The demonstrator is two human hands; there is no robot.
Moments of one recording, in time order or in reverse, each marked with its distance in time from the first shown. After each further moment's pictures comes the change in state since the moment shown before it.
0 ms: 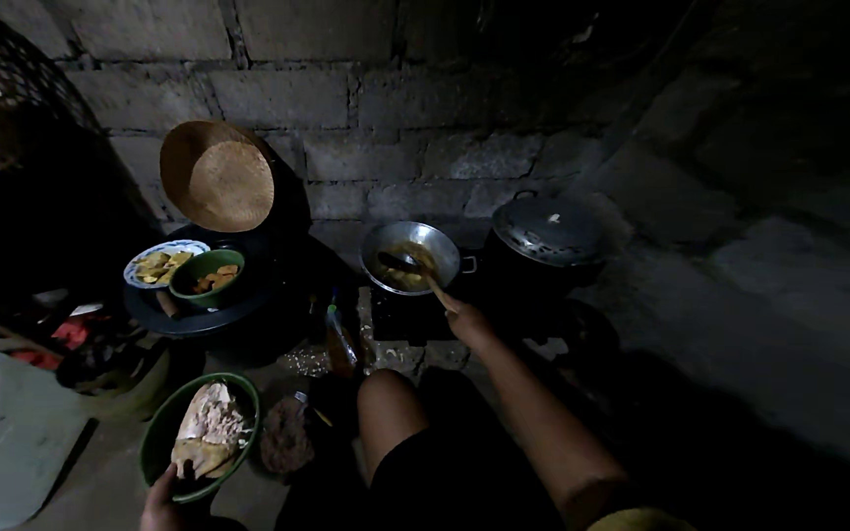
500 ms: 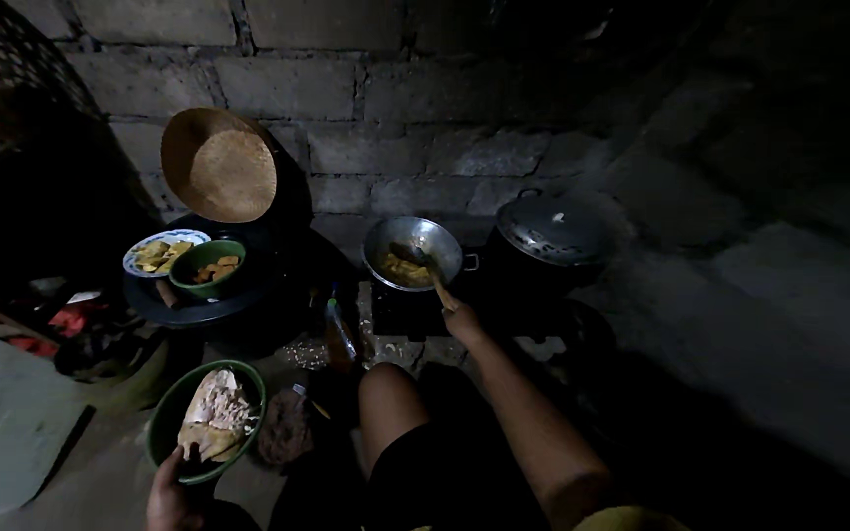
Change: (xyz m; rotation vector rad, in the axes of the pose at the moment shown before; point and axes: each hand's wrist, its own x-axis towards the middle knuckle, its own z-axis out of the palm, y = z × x) left_hand 0.002 -0.002 0.008 0.034 0.021 -0.032; right_hand 0.014 0.005 0.023 0.135 0.015 0.059
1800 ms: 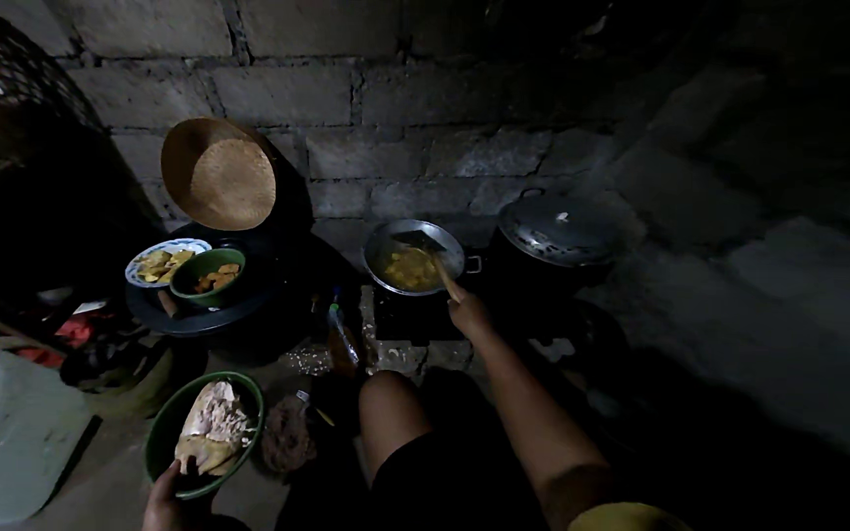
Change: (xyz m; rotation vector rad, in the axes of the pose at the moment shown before) left_hand 0.004 0.000 -0.007 0.008 -0.044 0.014; right_hand 0.010 -0.013 -0.020 -0.120 0.089 -0.016
